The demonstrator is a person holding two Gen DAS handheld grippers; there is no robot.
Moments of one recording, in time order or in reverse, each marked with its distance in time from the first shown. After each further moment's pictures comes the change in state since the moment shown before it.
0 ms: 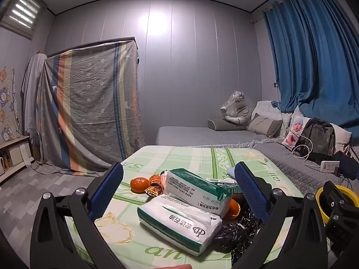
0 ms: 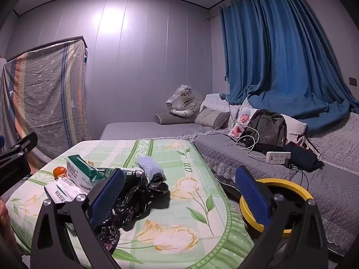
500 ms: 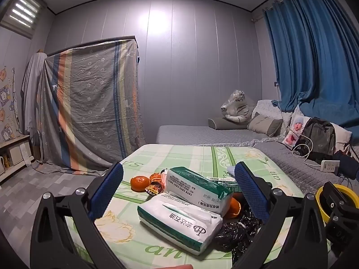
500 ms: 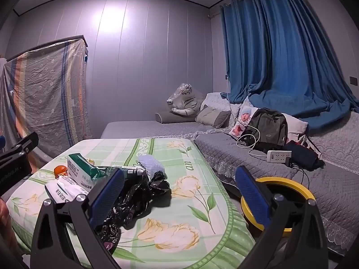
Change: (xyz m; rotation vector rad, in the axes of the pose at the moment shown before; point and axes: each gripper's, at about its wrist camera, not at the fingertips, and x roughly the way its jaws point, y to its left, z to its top) left arm 0.001 0.000 0.000 -0.004 0.009 -0.002; right arm 0.001 0.001 -0.003 -0.004 0.003 0.001
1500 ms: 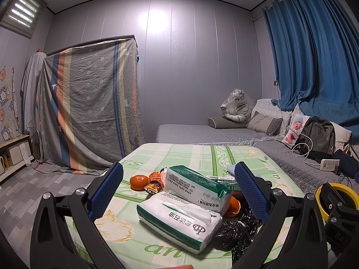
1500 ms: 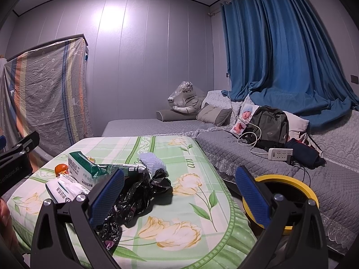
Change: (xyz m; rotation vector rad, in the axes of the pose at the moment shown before) left arm 0.000 0.000 0.000 0.001 0.004 0.001; right arm 0.000 0.003 -0.005 0.004 0.007 0.006
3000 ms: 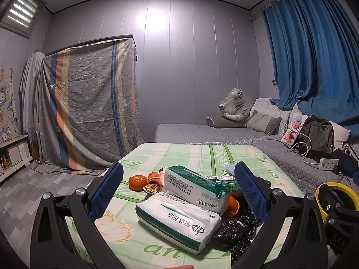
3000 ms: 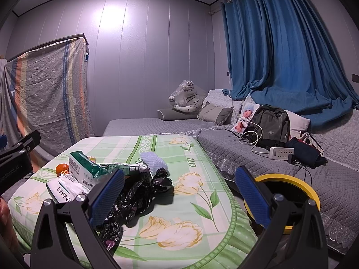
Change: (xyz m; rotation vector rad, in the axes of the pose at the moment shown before) left arm 0.003 -0.007 -0.016 0.001 0.005 -0.005; right arm 0.002 0.004 -0.003 0.002 0.006 0.001
